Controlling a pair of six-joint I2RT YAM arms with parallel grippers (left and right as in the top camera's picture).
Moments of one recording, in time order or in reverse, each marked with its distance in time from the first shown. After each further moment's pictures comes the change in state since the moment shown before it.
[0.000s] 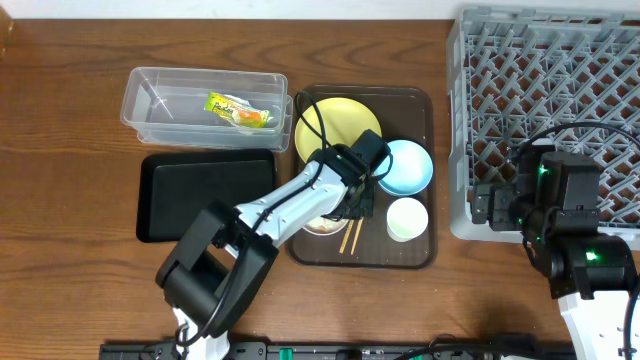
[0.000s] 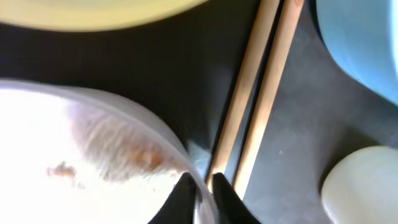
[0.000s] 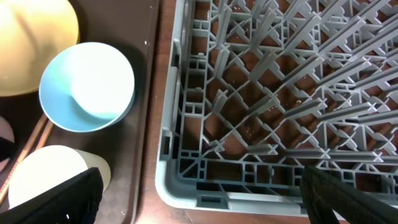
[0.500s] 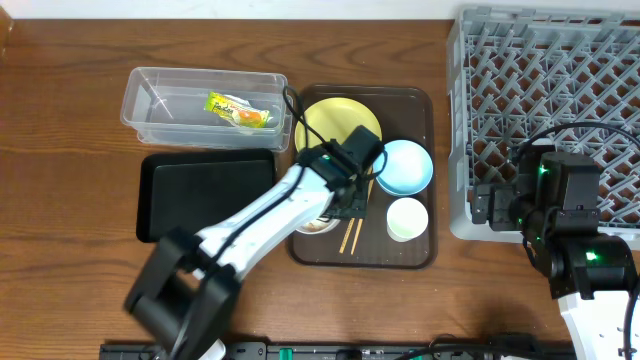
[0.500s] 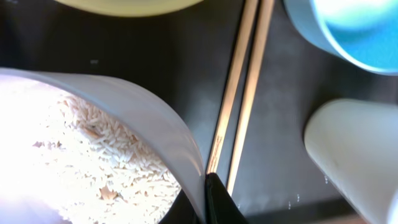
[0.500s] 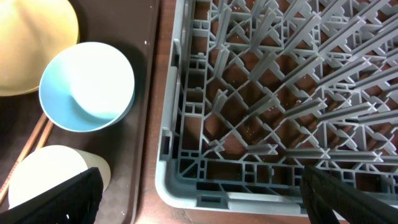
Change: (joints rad) left arm 0.010 -0.166 -0.002 -0.129 -0.018 0.068; right arm 0.000 0.000 0.000 0.000 0.000 0.000
